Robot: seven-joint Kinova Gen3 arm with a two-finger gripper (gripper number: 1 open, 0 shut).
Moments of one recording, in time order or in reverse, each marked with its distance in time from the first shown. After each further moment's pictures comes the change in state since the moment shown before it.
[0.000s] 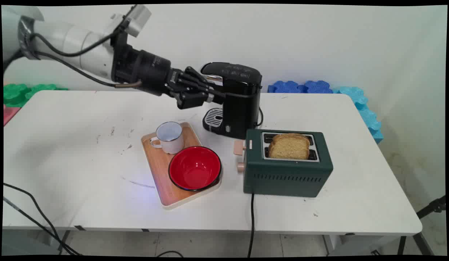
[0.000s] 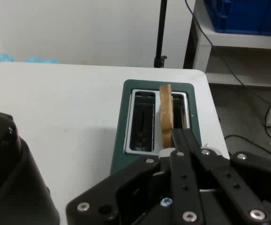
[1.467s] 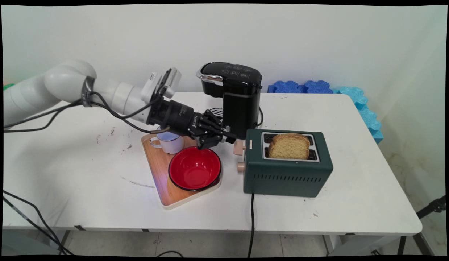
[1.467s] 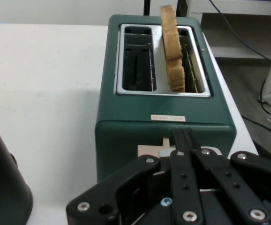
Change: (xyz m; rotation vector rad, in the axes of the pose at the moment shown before) arm -0.099 -0.019 0.080 -0.068 -0.016 0.023
